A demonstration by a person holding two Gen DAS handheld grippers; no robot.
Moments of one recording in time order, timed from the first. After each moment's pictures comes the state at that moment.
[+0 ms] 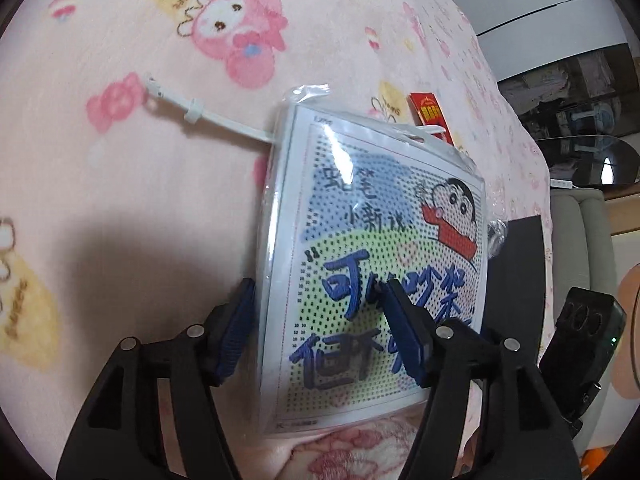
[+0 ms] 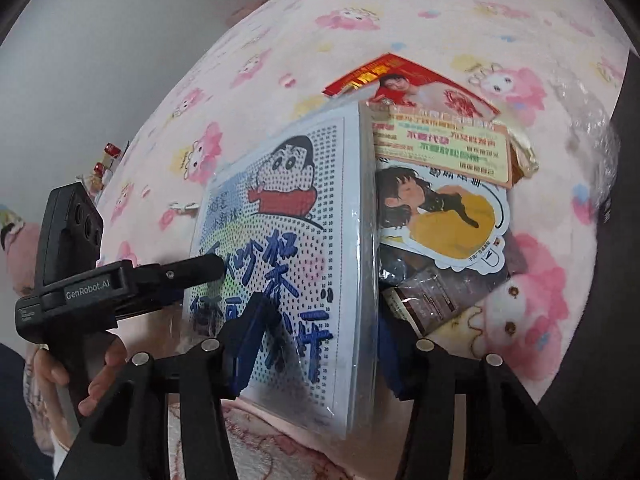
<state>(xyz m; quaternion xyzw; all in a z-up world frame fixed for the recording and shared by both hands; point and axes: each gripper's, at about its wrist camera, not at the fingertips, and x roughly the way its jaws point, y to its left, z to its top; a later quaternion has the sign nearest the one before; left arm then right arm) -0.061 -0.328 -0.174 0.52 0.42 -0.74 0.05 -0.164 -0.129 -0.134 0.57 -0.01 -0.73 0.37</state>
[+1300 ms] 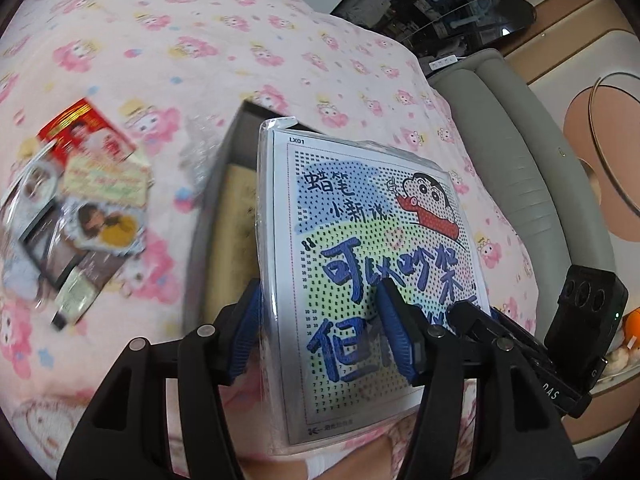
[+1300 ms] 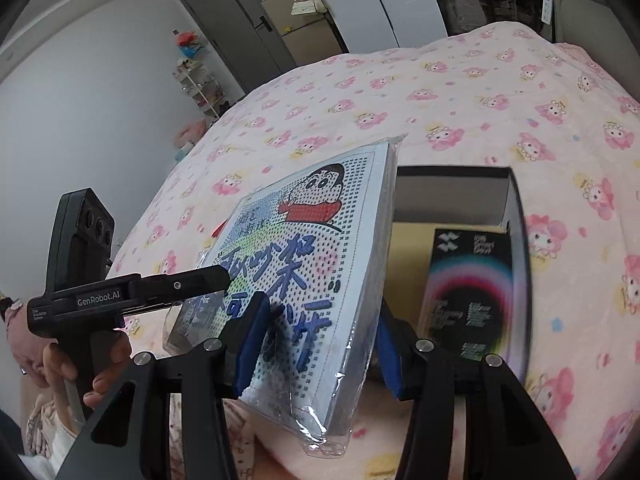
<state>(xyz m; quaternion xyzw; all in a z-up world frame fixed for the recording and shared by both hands) -0.152 -0.027 -0.013 0.50 0.26 -0.81 -0.14 -0.142 0.190 0.009 0.45 -0.11 -0.85 0.25</state>
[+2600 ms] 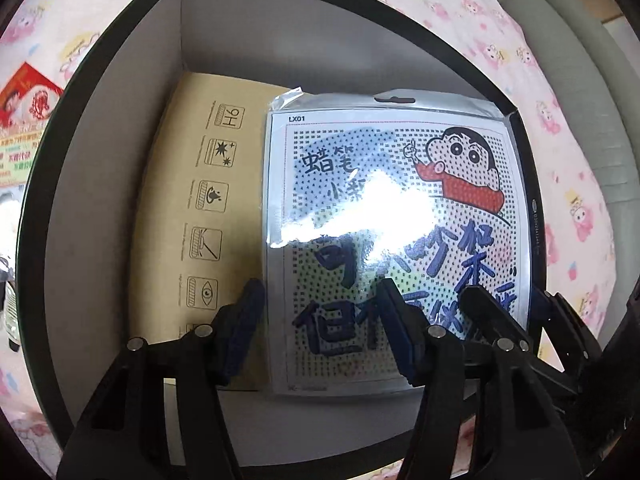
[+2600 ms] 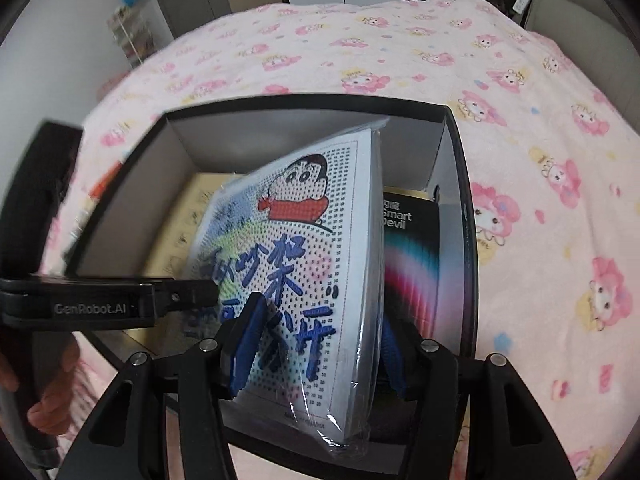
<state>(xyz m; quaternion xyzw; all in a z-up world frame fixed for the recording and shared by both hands) -0.216 0.054 -0.120 0.64 0.18 -0.74 -0.08 -0.196 0.210 -0.090 0.52 -0.01 -0.85 0.12</state>
